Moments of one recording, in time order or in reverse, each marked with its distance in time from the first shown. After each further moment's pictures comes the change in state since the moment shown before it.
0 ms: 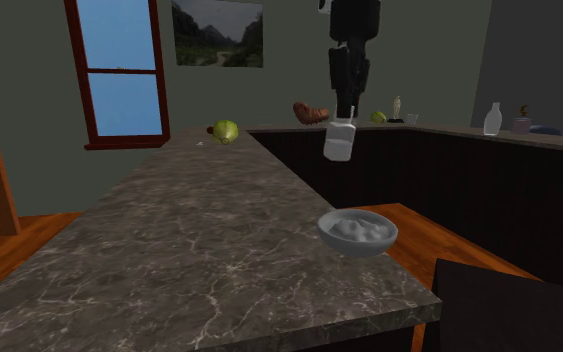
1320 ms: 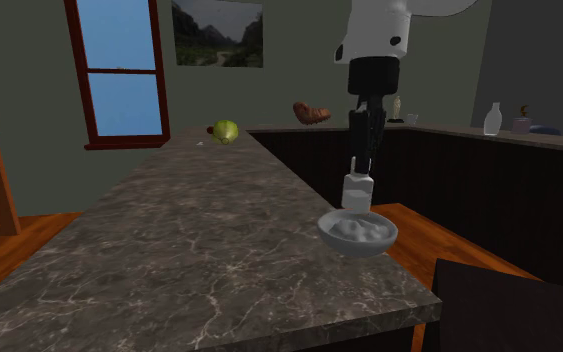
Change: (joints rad) arm 0.007 -0.071 0.014 -0.287 0.006 0.215 0.015
